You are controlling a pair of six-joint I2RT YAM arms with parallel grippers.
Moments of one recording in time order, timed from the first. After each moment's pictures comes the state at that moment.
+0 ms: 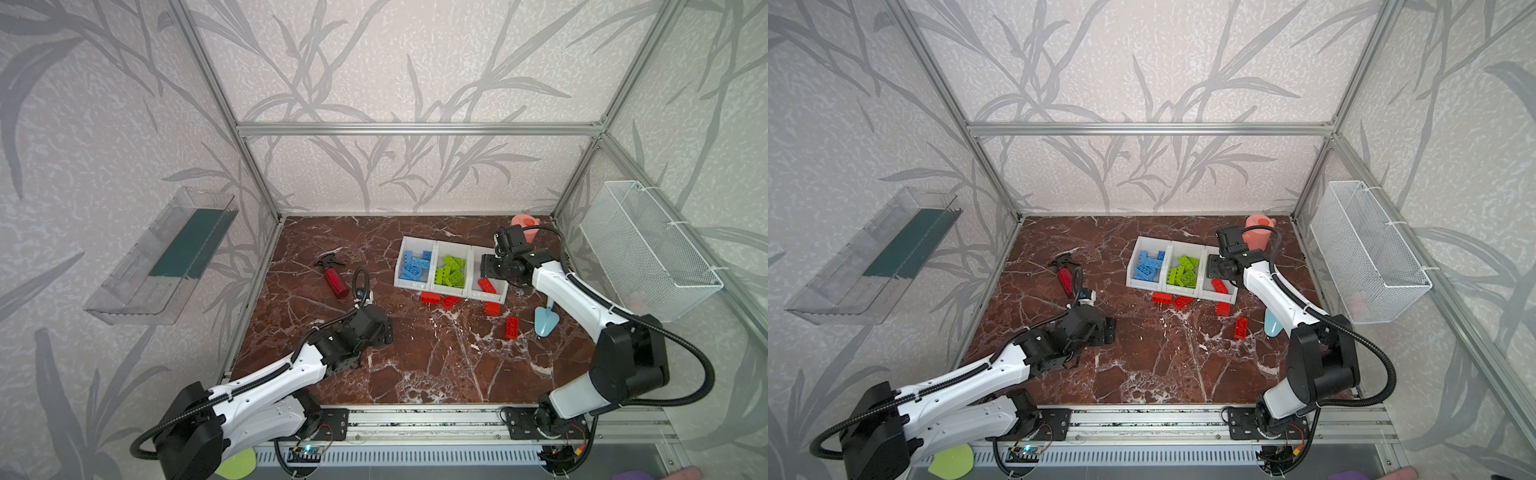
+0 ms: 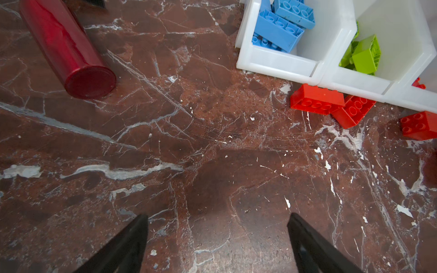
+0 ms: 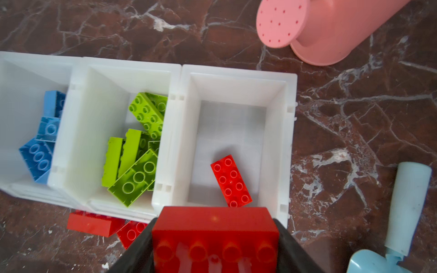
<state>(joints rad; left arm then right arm) -0.82 1.04 0.57 -0.41 -0.36 -0.70 0.28 1.57 1.21 -0.62 0.11 0.35</state>
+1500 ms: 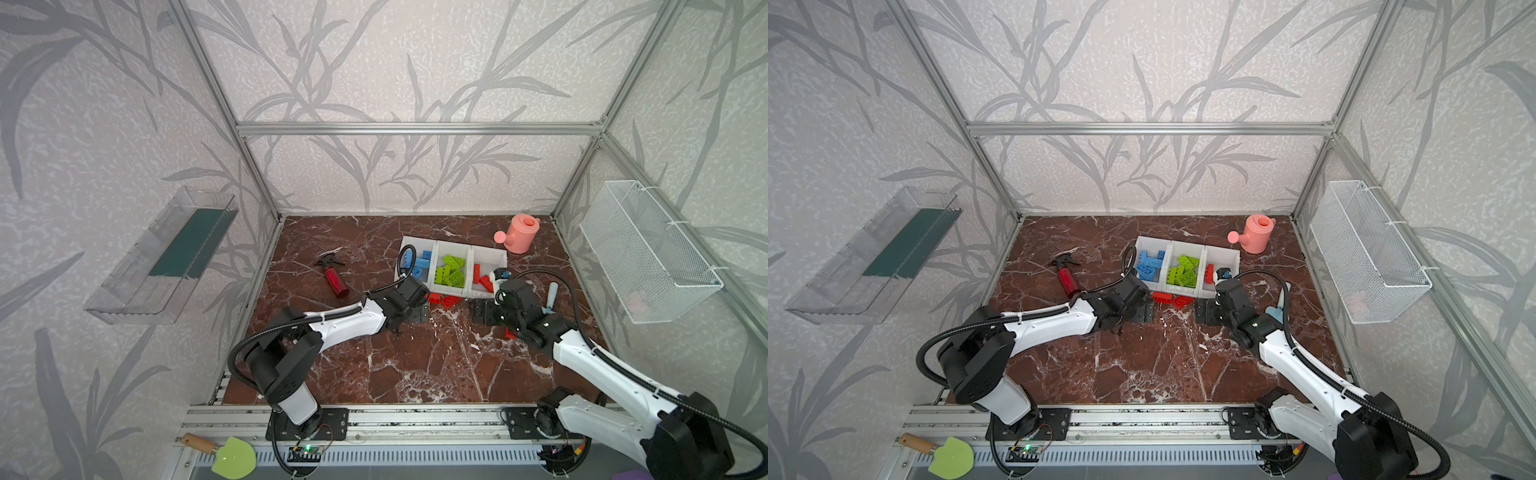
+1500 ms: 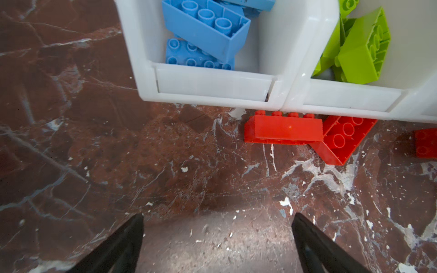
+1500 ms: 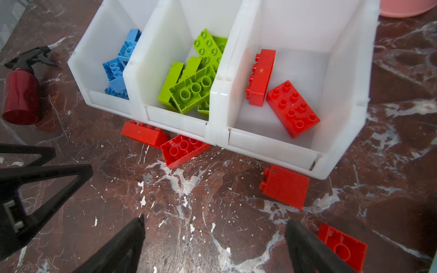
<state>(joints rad) -0.81 1.67 1.00 -0.32 -0.27 -0.63 0.48 1.02 0.59 -0.32 0.08 0.40</state>
